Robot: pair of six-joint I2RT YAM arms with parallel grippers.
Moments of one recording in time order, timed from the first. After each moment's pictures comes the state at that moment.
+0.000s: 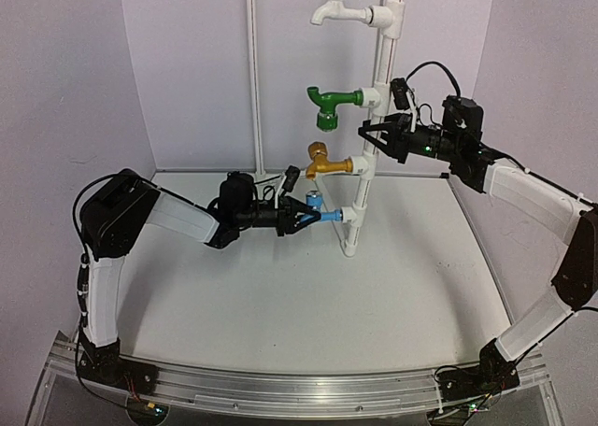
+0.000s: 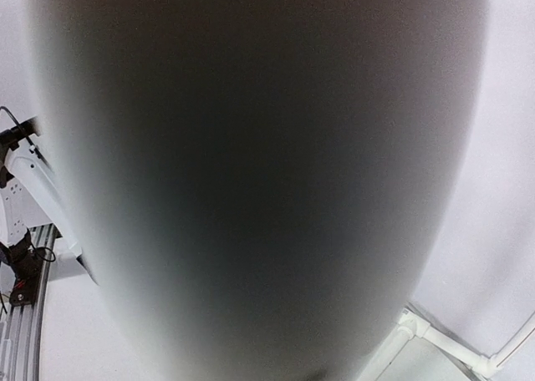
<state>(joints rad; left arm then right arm) -0.69 2.12 1.24 0.78 0.76 -0.30 0.39 1.53 1.34 0.13 -0.74 -0.08</state>
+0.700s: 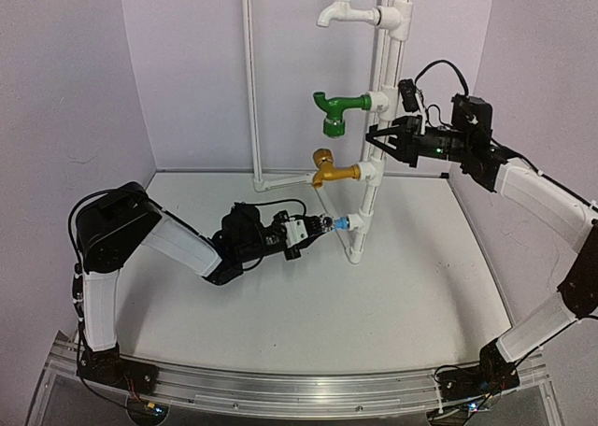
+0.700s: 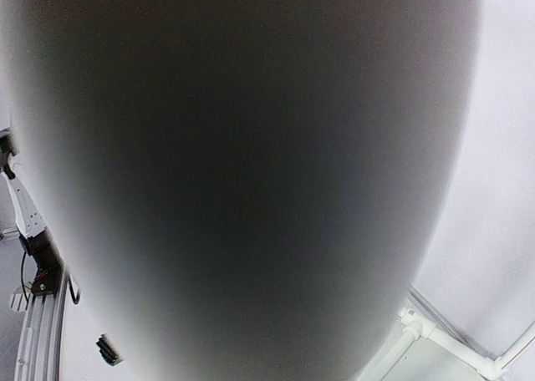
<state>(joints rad) -0.88 2.03 1.00 1.04 0.29 0.65 0.37 1.47 1.34 0.00 -0.82 -0.12</state>
